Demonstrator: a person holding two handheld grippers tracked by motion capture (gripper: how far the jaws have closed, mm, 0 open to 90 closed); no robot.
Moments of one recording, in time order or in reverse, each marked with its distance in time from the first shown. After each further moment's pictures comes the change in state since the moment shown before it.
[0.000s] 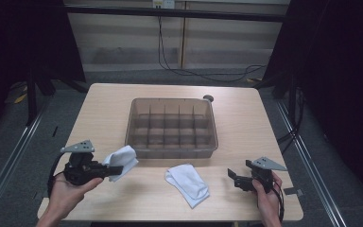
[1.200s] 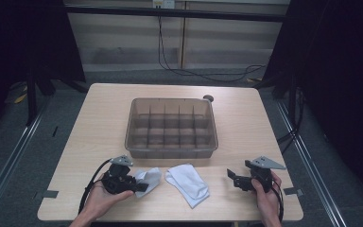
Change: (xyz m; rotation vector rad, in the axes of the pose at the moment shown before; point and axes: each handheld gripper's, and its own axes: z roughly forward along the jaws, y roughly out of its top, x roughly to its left) left arm 0.005 -0.027 0.091 0.179 -0.022 0.010; right arm 0.000 0.001 0.003 0.028 0.002 0.000
